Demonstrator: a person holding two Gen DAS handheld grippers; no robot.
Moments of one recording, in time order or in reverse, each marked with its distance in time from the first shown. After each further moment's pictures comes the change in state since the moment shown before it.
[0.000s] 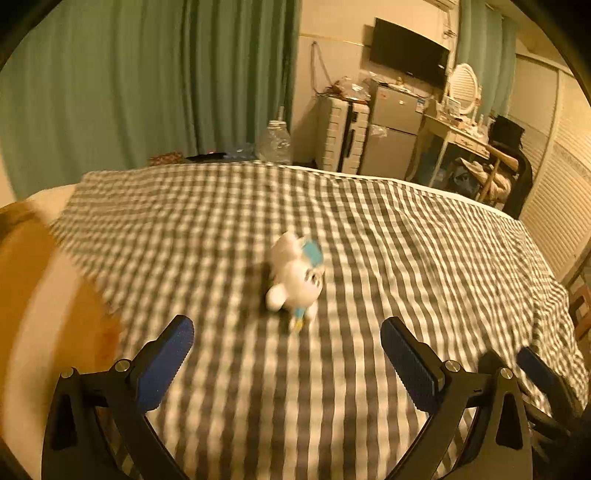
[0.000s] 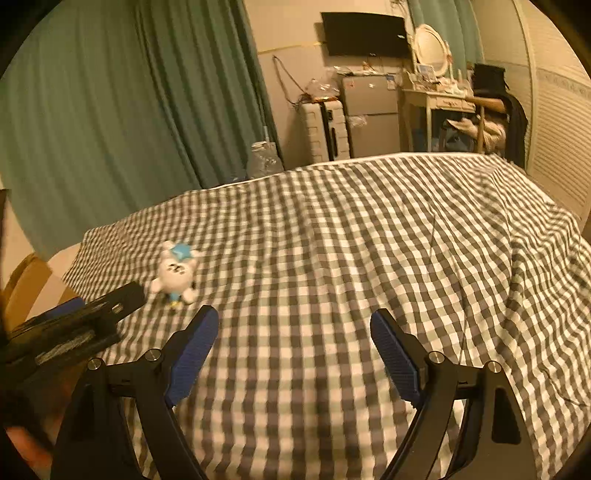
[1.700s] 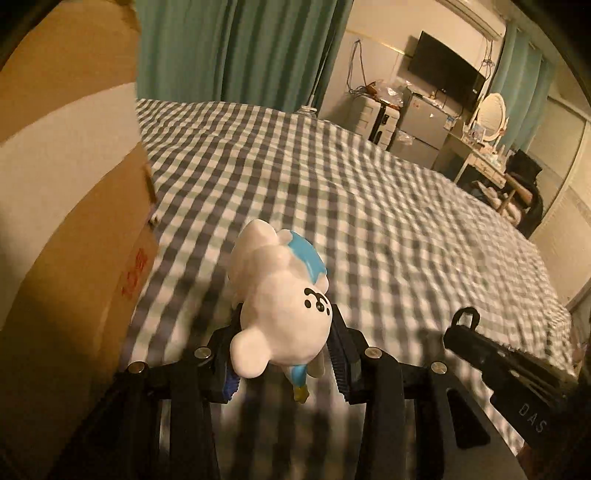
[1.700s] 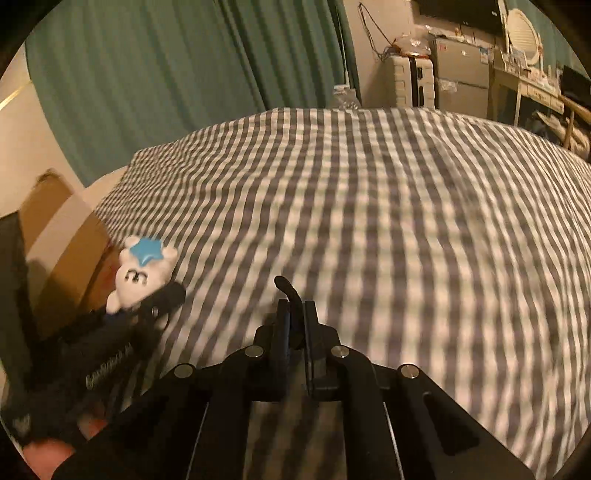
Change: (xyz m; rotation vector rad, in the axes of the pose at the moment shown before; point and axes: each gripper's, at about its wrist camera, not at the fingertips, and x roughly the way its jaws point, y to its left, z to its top) left arm 0.022 0.080 -0.049 -0.196 0.036 -0.043; right arm 0.044 0.059 -0.037 -0.196 0.242 0.248
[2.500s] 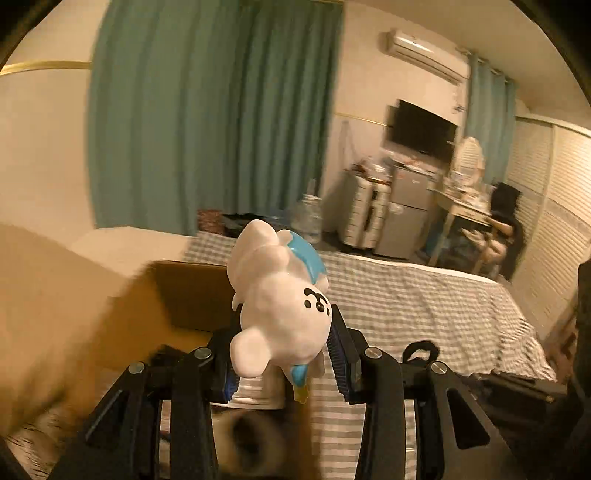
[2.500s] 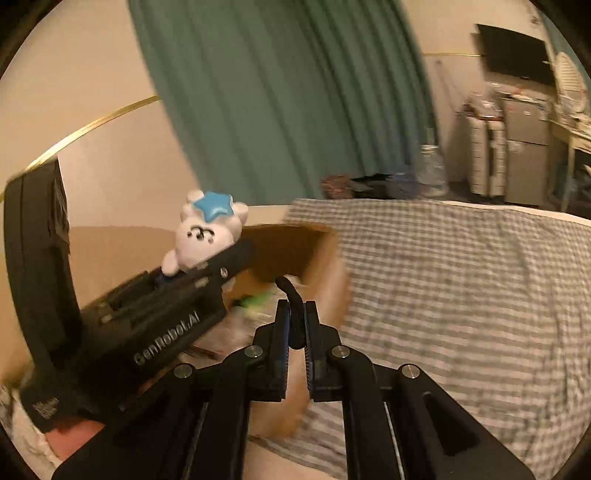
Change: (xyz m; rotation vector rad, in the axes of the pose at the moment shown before) left arm -0.250 0.077 0.056 0.098 -0.298 0.062; right arm -0.172 0.225 0.002 -0.145 -0.145 0.310
